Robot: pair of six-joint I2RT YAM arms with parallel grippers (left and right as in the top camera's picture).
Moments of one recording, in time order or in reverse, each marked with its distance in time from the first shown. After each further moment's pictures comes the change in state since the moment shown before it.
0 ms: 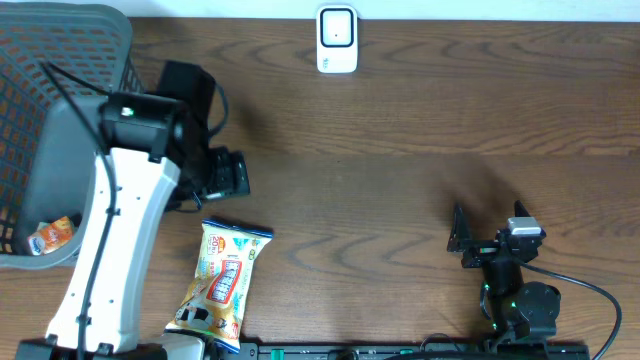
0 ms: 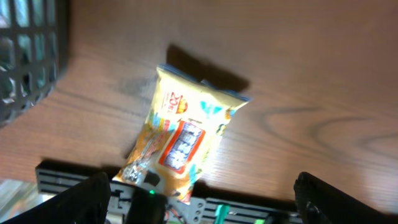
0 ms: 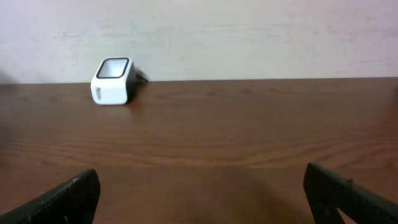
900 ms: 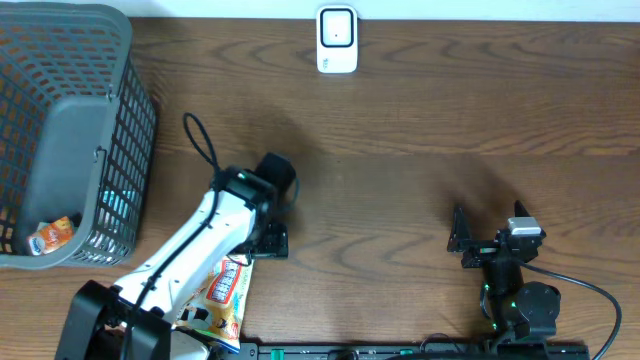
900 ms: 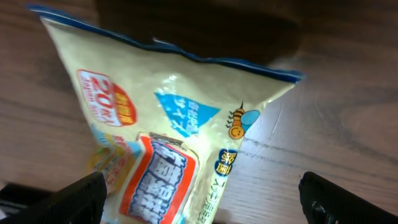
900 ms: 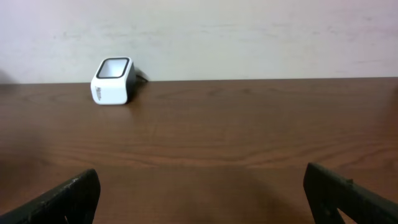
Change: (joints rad) left arm -0.307 0.000 -0.631 0.444 -0.111 -0.151; right arm 0.000 0.000 0.000 0.000 0.000 0.000
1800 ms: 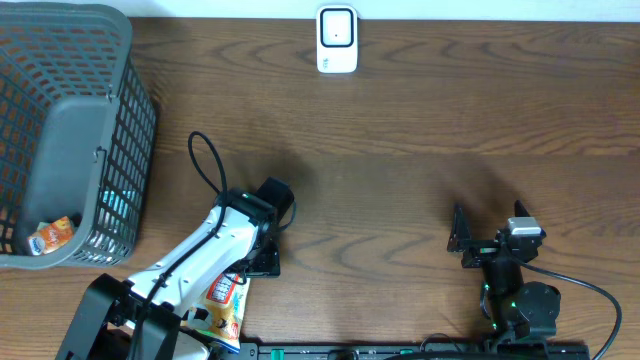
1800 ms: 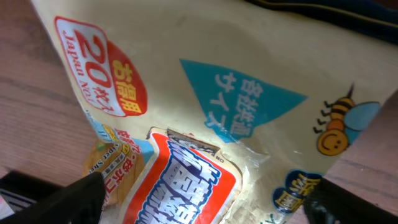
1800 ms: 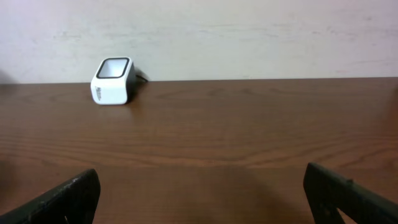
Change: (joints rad) left arm -0.015 0.000 -0.152 0.074 -0.056 -0.048; right arm 0.000 0.000 0.000 0.000 0.000 0.000
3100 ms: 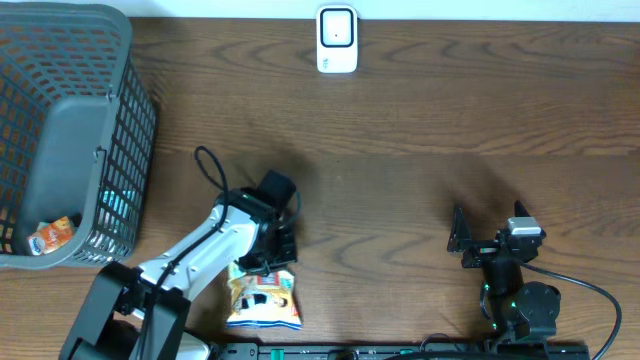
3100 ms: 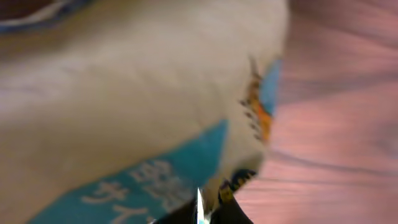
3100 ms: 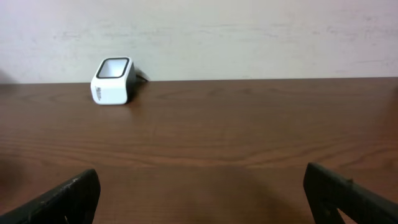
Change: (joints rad) left arm 0.021 0.050 -0.030 0.279 0.442 -0.017; right arm 0.000 0.000 0.000 0.000 0.000 0.000
